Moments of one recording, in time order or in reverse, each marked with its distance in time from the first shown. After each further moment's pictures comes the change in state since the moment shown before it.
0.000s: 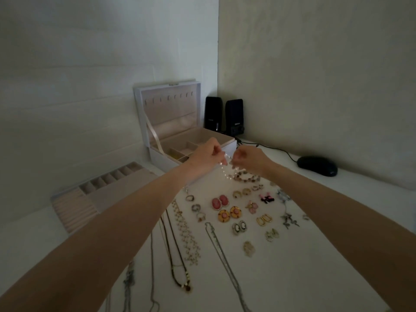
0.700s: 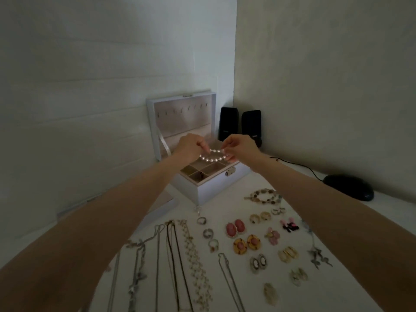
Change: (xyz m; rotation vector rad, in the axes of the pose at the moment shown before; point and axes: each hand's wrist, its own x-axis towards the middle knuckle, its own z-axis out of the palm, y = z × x) left_hand 0.052 -0.027 -0.070 0.160 0.229 -0.180; right_hand 0.077 -0.049 0.016 0.358 0.024 -0.054
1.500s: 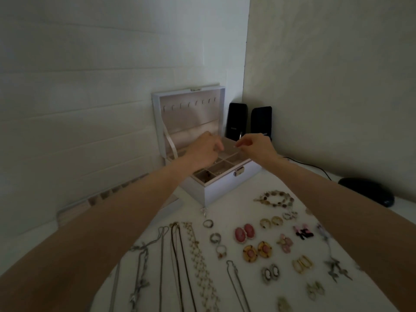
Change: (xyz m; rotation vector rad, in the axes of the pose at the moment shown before) left_hand 0.014 -0.014 0.018 0.350 -0.067 0.231; right_hand 0.022 0.021 -0.004 -0.326 0.127 -0.073
